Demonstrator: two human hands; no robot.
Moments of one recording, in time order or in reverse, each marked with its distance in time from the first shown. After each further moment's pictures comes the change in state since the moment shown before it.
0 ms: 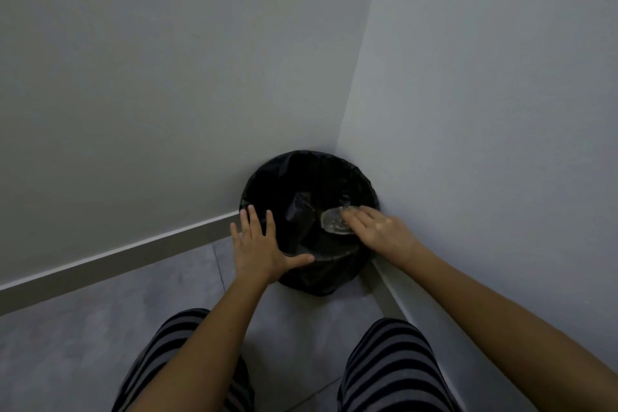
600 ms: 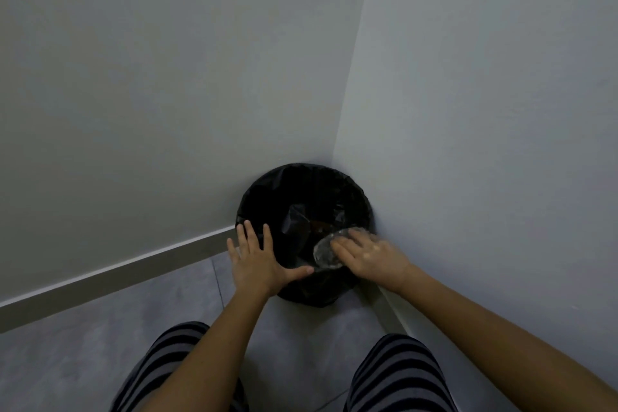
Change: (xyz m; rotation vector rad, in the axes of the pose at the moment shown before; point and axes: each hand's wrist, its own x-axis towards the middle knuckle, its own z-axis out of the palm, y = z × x) left_hand -0.004 0.006 -0.012 0.029 -0.037 -0.063; right_hand 0.001 -0.018 -0.007 -0.023 -0.010 -0.047
